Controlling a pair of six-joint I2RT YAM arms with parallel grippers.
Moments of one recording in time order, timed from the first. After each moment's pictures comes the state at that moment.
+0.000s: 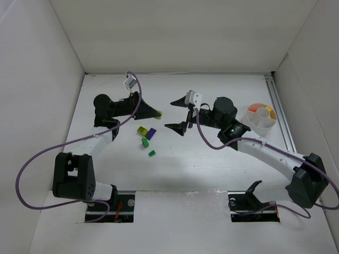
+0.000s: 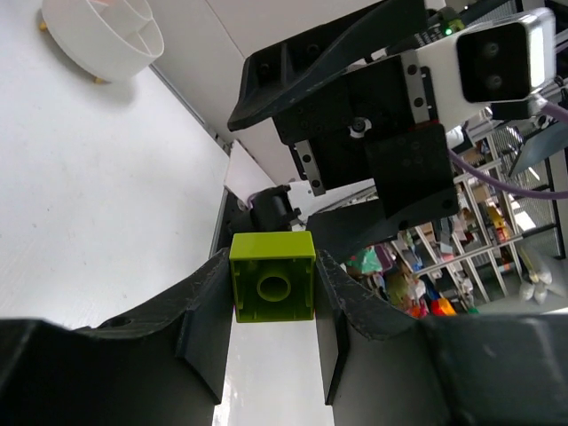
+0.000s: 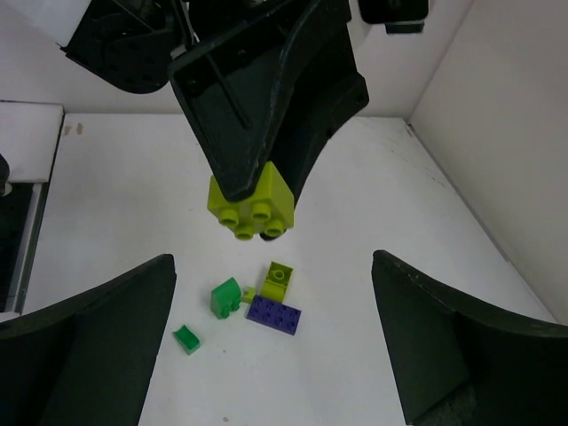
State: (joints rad) left arm -0.14 1.37 0.79 0.94 1.30 -1.33; right arm 0.72 1.30 0.97 0.38 -0.58 -0.20
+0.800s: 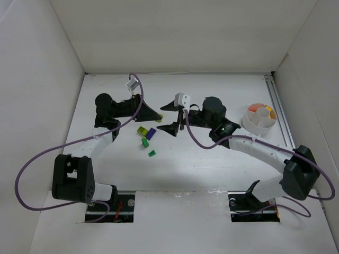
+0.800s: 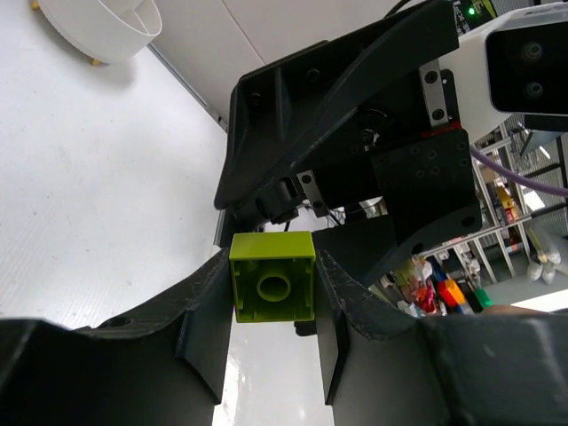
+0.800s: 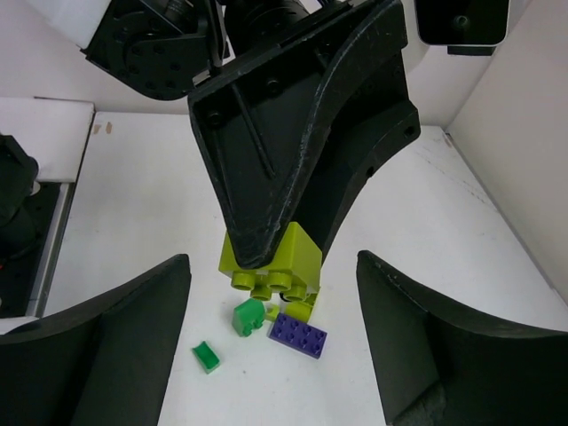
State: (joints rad) left arm -0.16 1.35 0.79 0.82 1.34 -1.22; right arm 0.79 1.40 1.04 0.40 -0.59 -0.19
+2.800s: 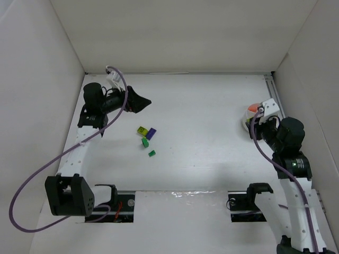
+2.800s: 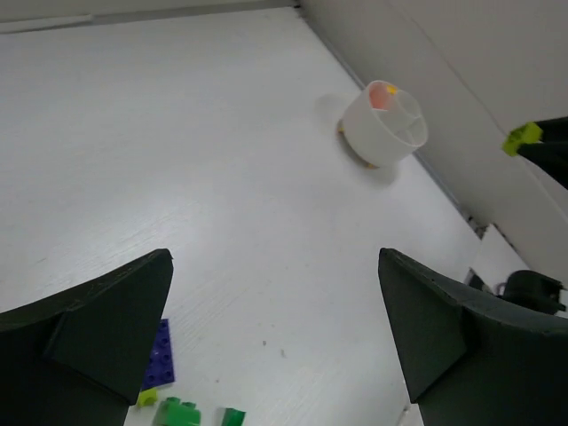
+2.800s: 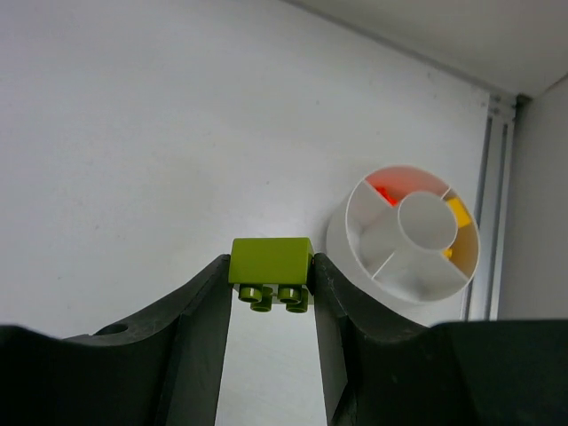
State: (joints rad) left arm -0.04 1.18 0.95 0.05 0.87 -0.40; right arm 0.04 0.62 0.86 -0.50 -0.24 -0.29
